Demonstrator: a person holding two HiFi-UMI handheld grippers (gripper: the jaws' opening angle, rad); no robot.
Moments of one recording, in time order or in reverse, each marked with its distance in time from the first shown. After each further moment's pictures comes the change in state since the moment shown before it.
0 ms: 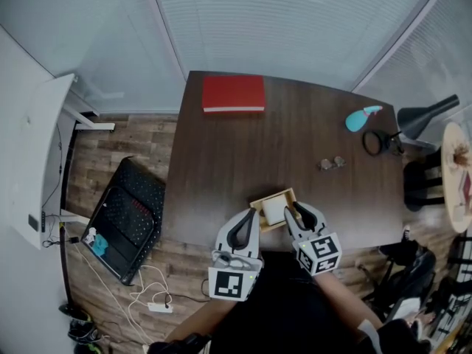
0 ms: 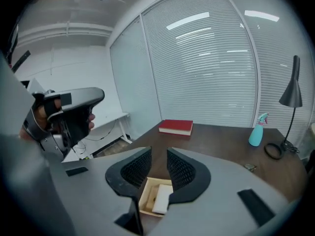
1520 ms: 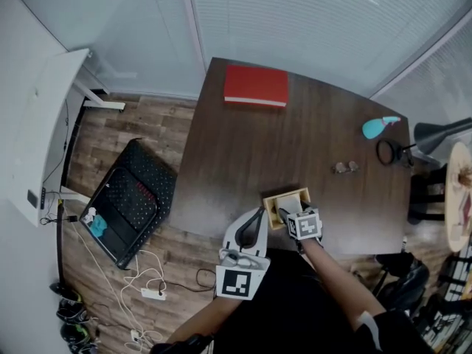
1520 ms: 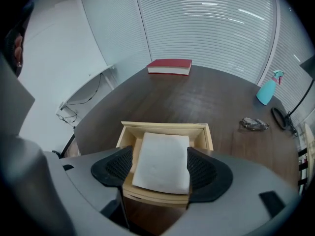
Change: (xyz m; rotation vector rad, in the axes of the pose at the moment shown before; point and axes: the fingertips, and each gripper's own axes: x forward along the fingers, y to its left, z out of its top) left arm -0.019 0.027 -0.008 -0.028 0.018 0.073; right arm 0.089 -0.034 -0.171 0.031 0.606 -0.093
